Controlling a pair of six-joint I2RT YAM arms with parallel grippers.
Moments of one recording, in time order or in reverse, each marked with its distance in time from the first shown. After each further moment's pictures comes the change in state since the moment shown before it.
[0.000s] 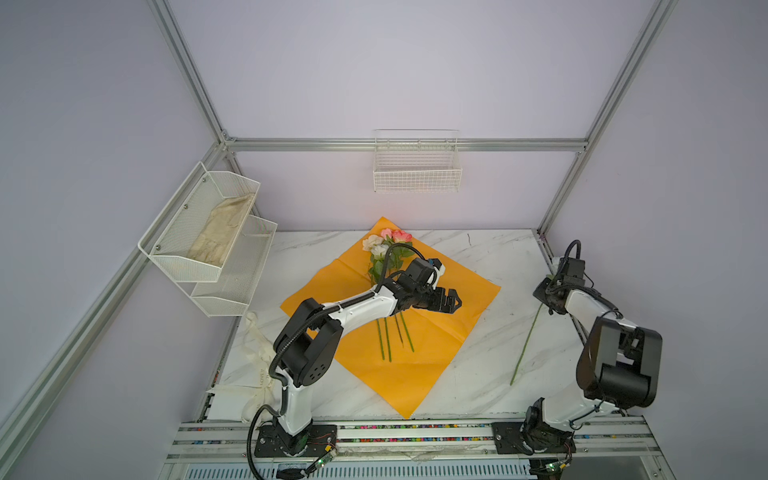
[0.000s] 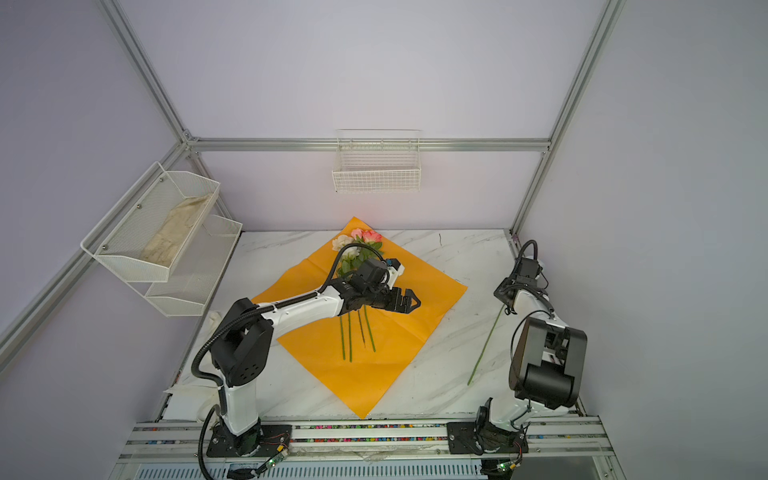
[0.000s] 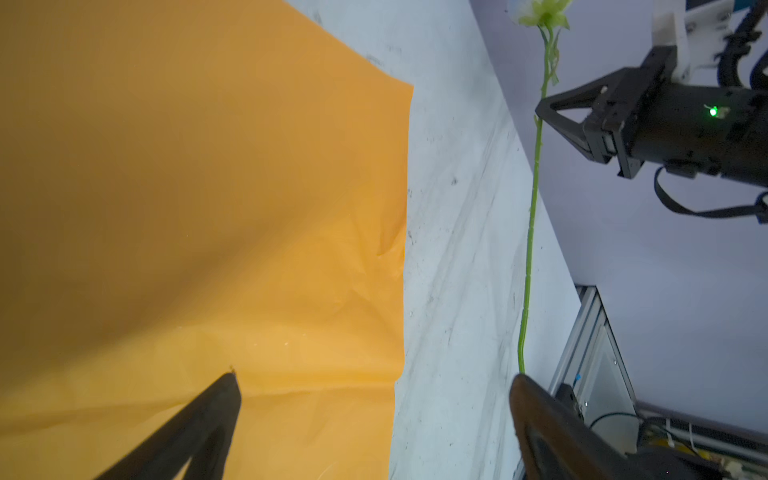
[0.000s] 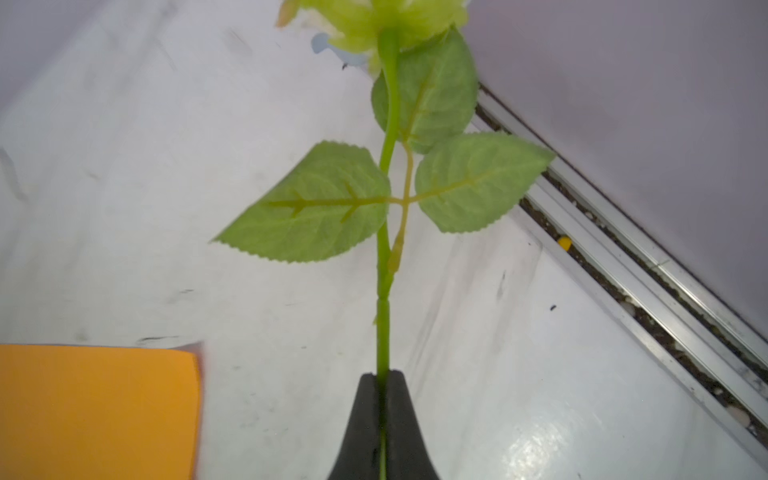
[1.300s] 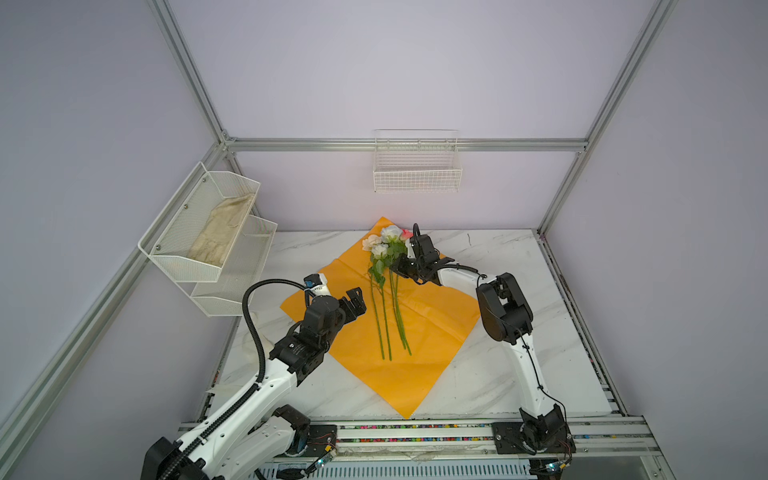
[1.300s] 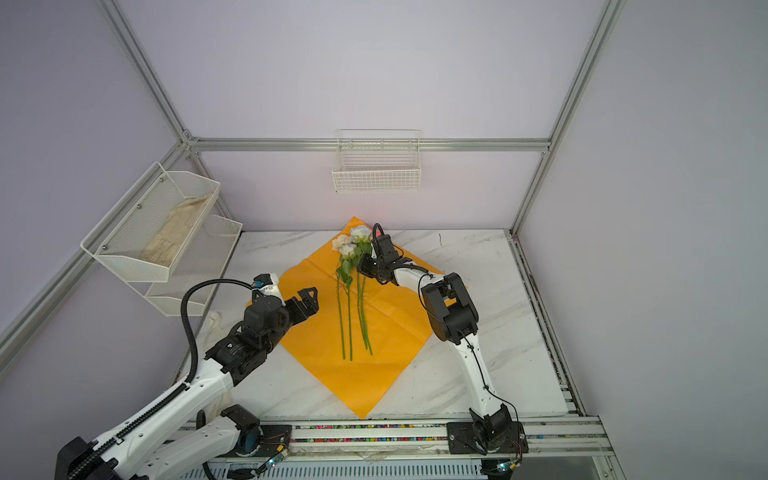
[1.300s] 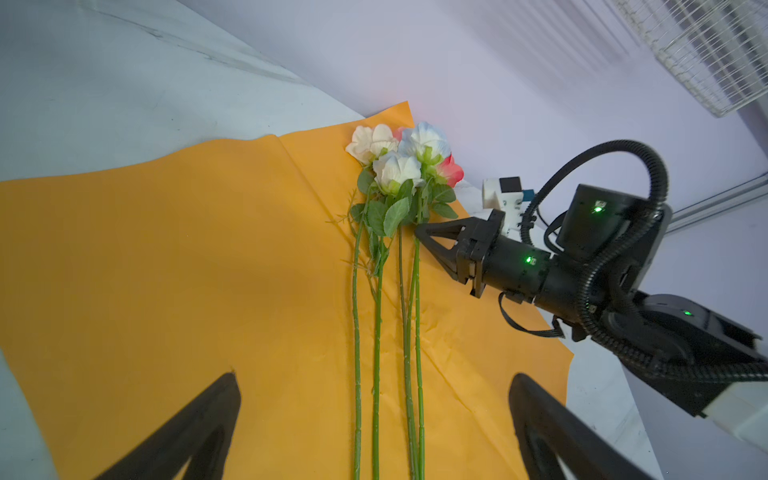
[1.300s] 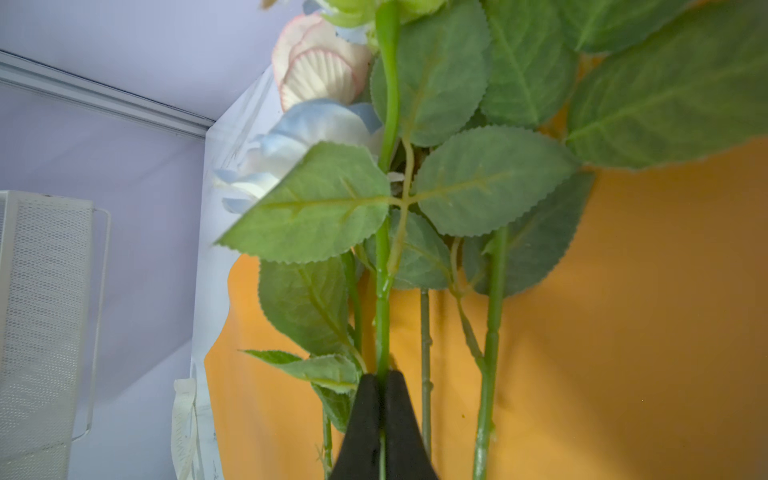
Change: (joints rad) left arm 0.246 -0.932 -0.743 0.037 -0.602 -0.200; right arm 0.824 0.850 0.820 0.216 -0.373 0.398
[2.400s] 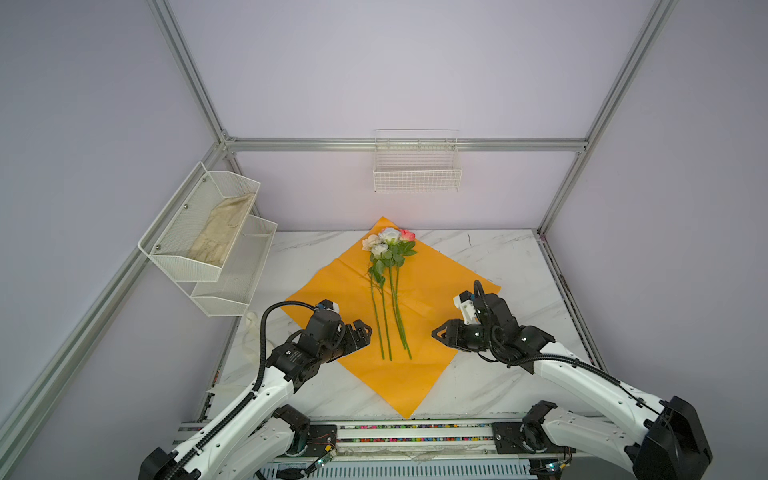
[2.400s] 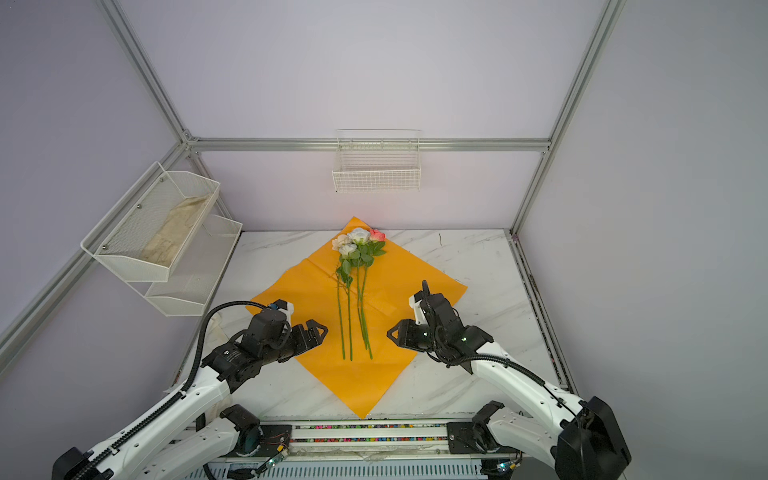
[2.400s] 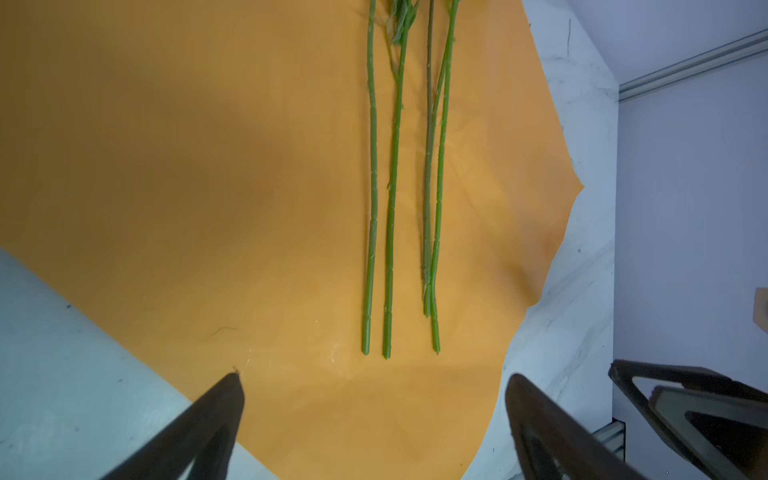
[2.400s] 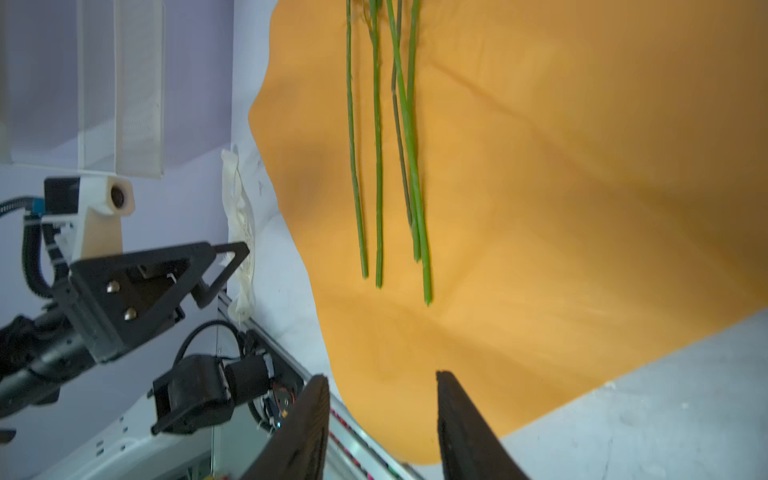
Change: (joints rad) left arm 0.000 -0.084 -0.072 -0.353 0.405 -0.137; right arm 0.118 -1.358 -1.170 -0.281 -0.063 0.043
